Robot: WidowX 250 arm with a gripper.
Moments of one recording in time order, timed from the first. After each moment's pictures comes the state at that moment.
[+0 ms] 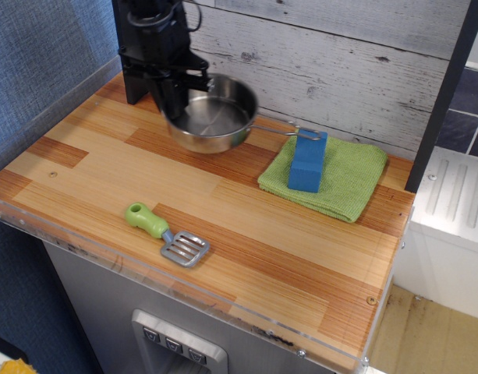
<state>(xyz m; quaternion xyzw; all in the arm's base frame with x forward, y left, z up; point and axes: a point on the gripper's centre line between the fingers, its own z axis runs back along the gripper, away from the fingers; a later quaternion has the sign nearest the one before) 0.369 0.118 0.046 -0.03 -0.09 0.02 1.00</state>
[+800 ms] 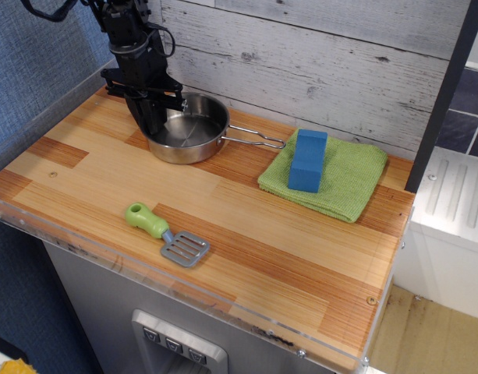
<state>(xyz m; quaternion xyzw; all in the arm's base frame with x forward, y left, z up) 0.372 0.147 0.008 -0.01 -0.07 0.01 1.00</state>
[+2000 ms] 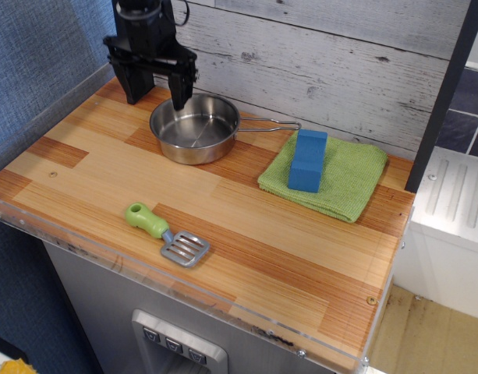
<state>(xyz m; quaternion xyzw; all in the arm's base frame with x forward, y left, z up) 0.376 0.132 0.063 0.02 -0.11 0.05 0.99</state>
